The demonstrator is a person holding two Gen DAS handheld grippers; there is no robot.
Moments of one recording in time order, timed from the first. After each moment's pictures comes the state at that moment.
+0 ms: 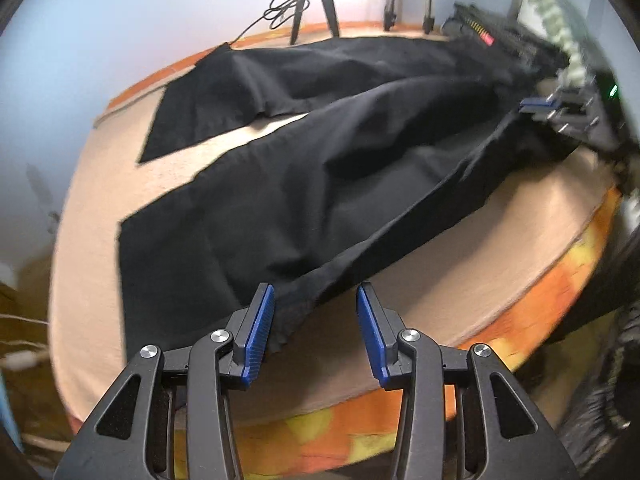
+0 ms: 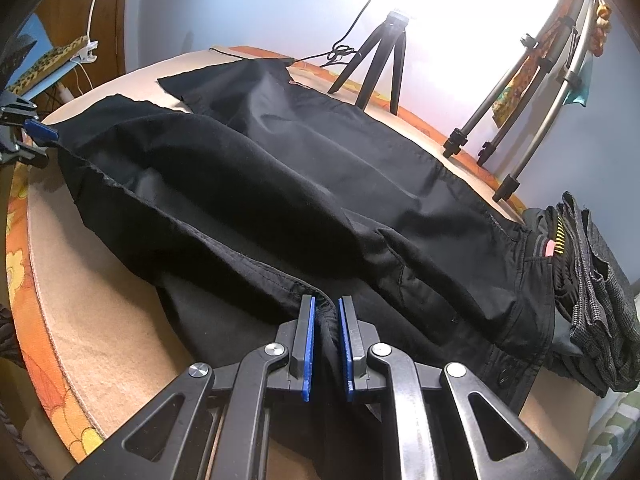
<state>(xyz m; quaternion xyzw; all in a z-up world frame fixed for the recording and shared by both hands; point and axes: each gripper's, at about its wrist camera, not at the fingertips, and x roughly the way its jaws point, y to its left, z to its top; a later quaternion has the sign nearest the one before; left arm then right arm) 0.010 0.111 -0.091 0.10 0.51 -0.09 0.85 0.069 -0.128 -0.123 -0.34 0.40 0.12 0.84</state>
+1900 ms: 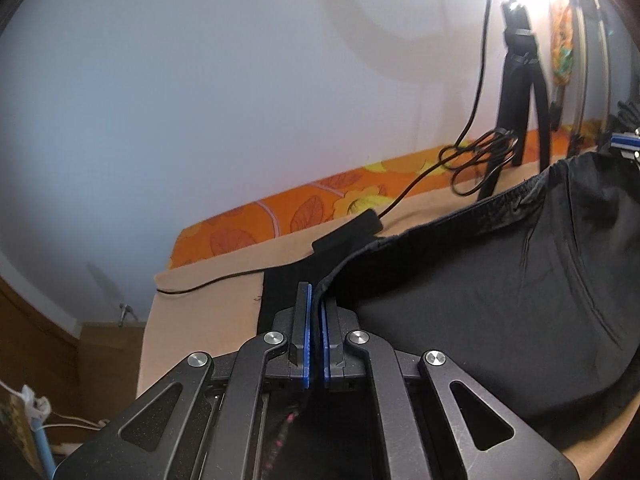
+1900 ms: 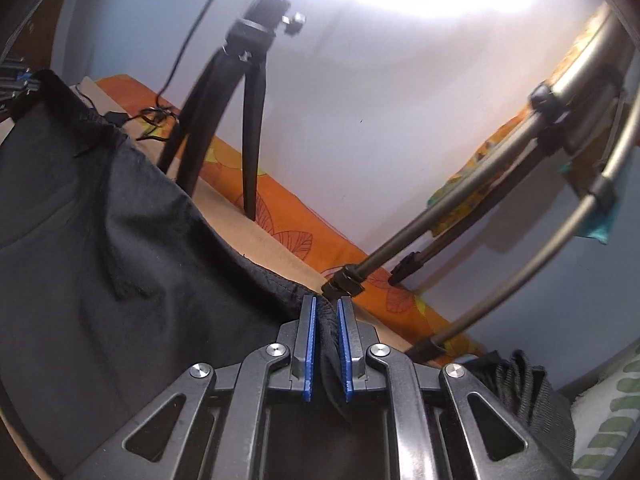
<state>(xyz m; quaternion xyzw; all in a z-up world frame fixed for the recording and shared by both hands) 0.279 0.160 -0.065 0.13 0.39 0.07 0.91 0.315 -0.114 -0.078 -0.40 0.33 0.01 0.86</state>
